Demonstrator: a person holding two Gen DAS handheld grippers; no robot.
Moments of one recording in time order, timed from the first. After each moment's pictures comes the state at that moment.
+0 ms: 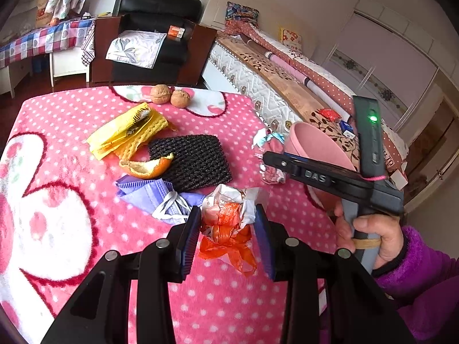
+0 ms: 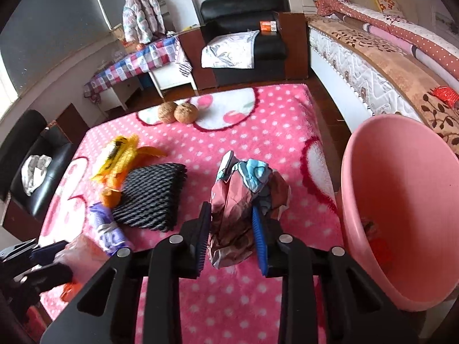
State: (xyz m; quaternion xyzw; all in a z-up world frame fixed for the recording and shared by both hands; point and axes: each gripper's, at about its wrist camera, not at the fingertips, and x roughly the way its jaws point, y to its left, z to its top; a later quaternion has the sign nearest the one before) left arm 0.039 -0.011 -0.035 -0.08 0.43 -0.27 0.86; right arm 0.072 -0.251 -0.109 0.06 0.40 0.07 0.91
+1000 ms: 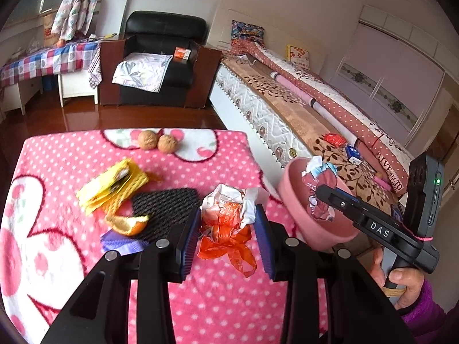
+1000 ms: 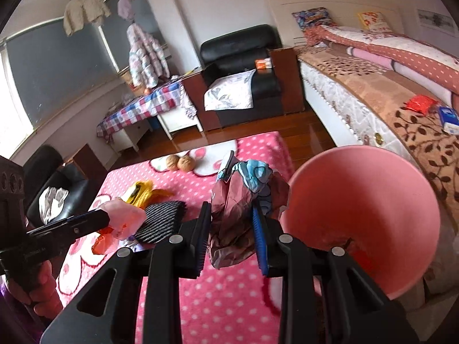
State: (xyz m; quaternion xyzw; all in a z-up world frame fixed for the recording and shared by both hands) left arm 0.065 -0.065 0.013 -0.07 0.38 -0.24 0.89; right arm 0.016 -0.319 -0.053 0.11 0.31 0.06 0.94
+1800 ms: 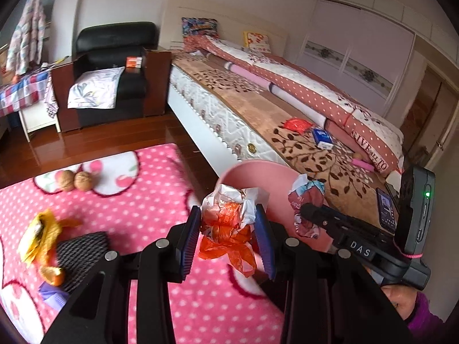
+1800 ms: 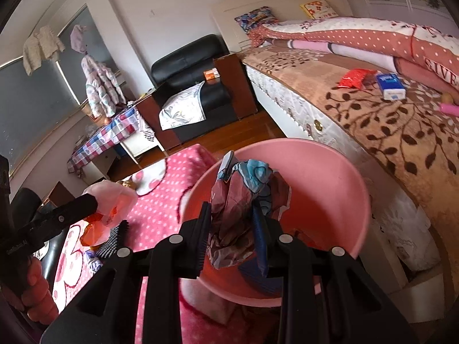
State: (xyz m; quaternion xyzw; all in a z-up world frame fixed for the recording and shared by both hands) left arm 0.087 -0.202 0.022 0.00 0.37 -0.32 0.87; right arm -0.003 -0.420 -0.067 0.17 0.30 -0.03 0.94
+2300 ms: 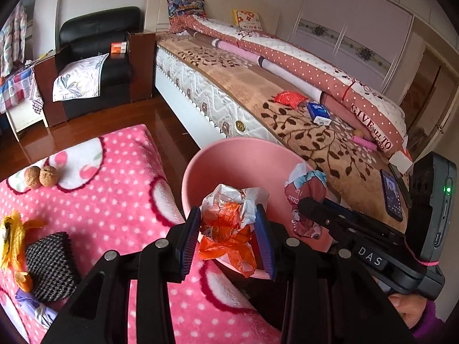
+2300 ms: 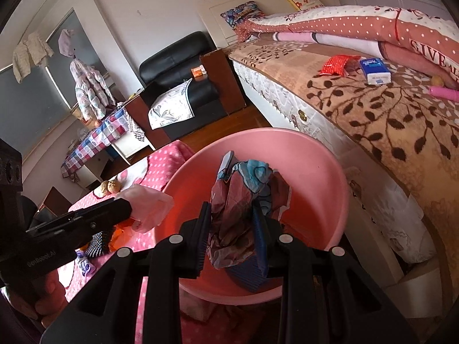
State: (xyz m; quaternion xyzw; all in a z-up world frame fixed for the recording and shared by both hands) left arm 0.098 -0.254 -0.012 0.03 0.41 -0.33 0.85; right arm -0.007 -0.442 -0.084 0.19 0.31 -0.05 0.93
